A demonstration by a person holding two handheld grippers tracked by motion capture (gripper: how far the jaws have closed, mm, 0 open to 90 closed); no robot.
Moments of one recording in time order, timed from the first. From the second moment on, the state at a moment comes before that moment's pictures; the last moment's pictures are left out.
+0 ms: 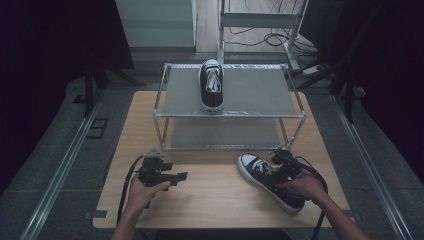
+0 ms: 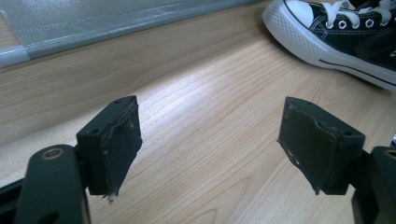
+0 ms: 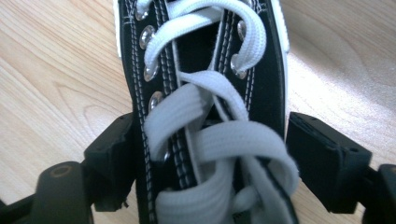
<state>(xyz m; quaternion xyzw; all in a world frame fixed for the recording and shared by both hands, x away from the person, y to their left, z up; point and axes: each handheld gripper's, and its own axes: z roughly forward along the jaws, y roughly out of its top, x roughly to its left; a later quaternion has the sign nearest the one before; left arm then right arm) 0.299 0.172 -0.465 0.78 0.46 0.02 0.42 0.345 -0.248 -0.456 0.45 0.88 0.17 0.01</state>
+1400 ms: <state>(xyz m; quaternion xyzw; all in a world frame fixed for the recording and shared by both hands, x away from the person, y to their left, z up) 0.299 0.177 -0.465 0.77 0.47 0.02 0.42 0.347 -0.232 -0.475 0.41 0.91 0.08 0.00</state>
